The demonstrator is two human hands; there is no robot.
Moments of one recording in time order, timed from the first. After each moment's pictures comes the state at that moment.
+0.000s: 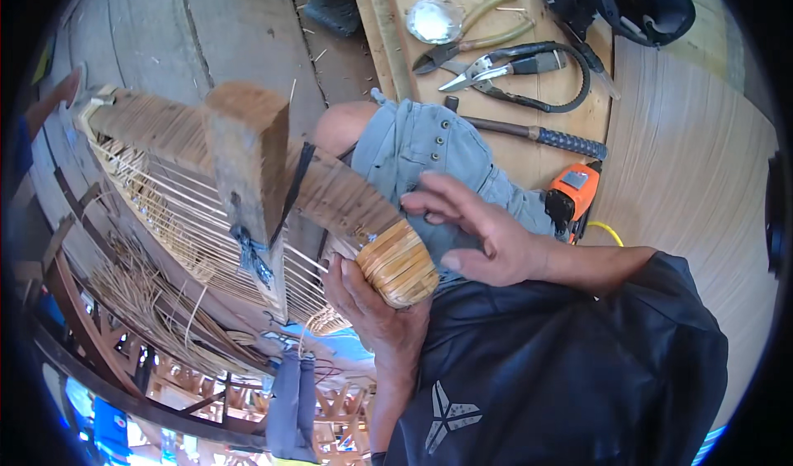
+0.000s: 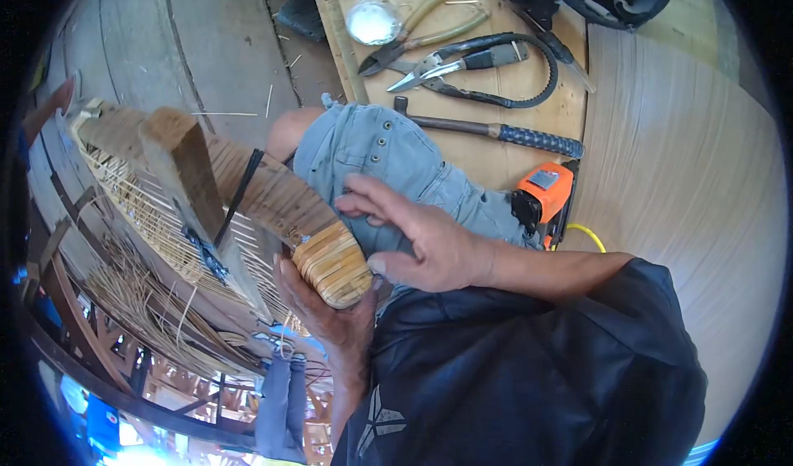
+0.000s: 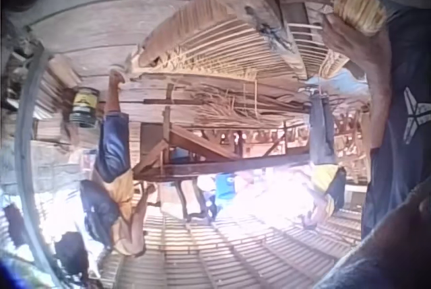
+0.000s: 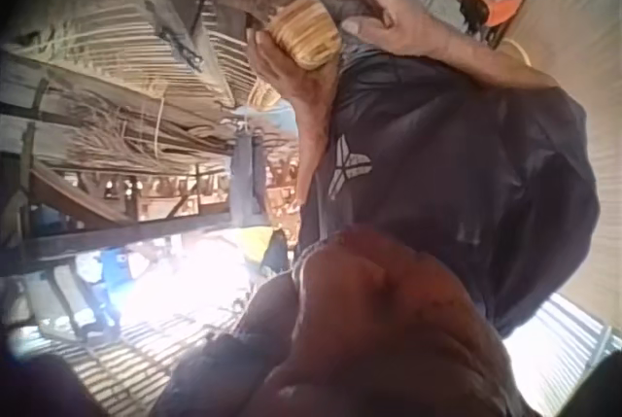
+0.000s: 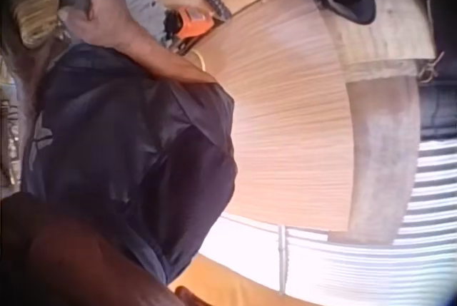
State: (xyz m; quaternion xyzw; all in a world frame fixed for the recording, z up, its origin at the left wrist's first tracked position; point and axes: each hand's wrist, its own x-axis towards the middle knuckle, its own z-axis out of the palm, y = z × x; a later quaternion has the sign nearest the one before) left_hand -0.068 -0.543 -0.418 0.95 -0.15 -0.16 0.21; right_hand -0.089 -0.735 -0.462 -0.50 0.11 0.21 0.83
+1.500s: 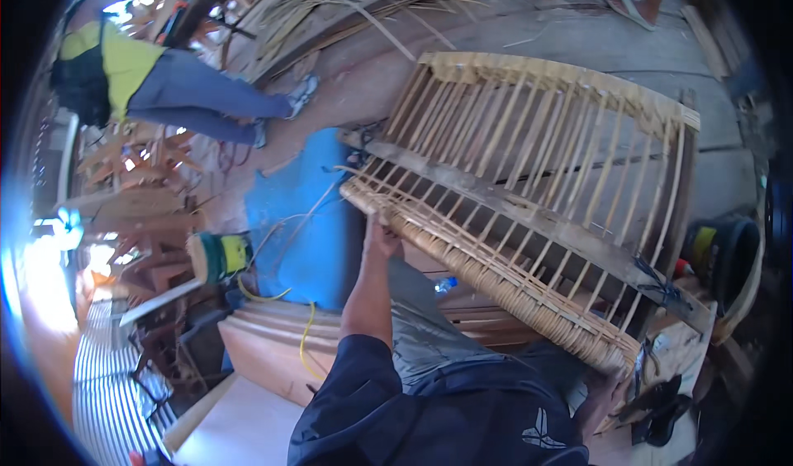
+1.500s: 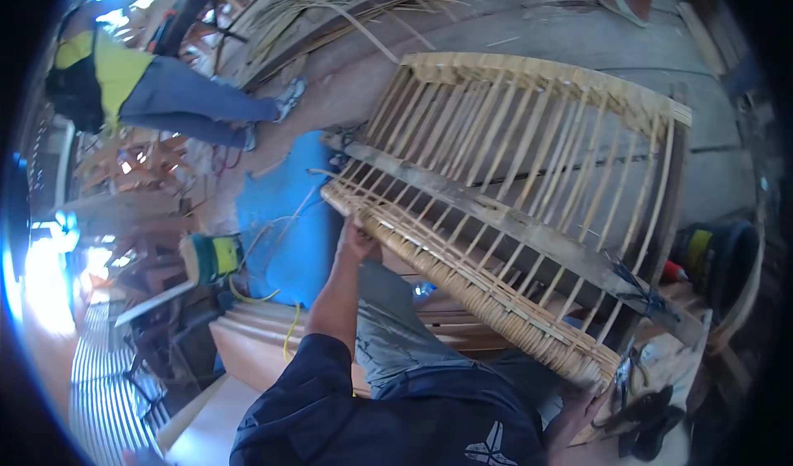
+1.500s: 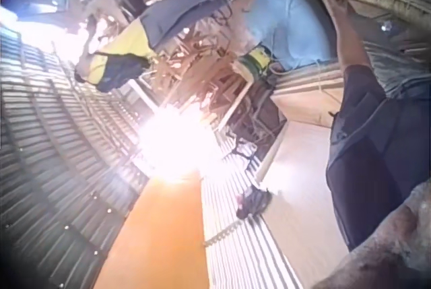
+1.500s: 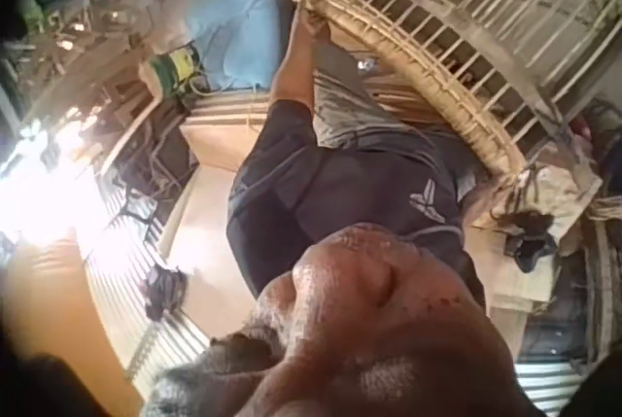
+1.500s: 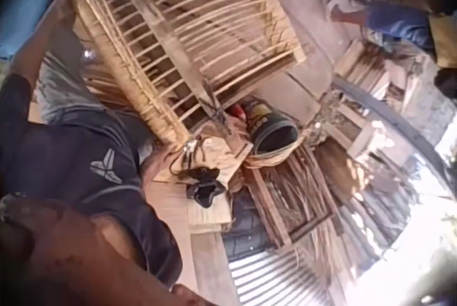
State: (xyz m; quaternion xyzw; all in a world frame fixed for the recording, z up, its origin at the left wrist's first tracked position) left_hand -0.312 -0.169 -0.647 0.15 0.63 0.29 0.71; right_hand -0.094 -0.698 -0.431 -0.74 0.20 0.18 0.62
